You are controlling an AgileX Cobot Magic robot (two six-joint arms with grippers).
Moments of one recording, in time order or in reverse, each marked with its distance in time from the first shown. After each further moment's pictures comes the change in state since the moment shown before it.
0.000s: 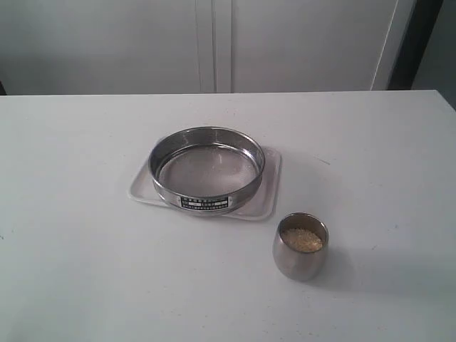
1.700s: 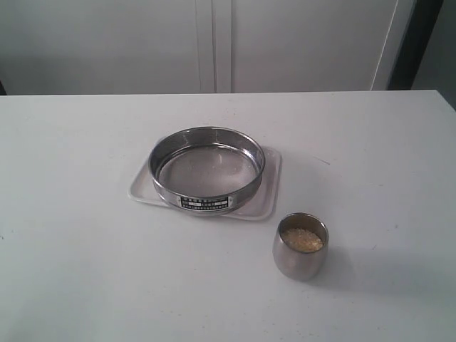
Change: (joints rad) left arm 0.000 0.000 0.000 0.000 0.000 0.000; right arm 0.000 0.313 -0.298 0.011 -0.754 0.351
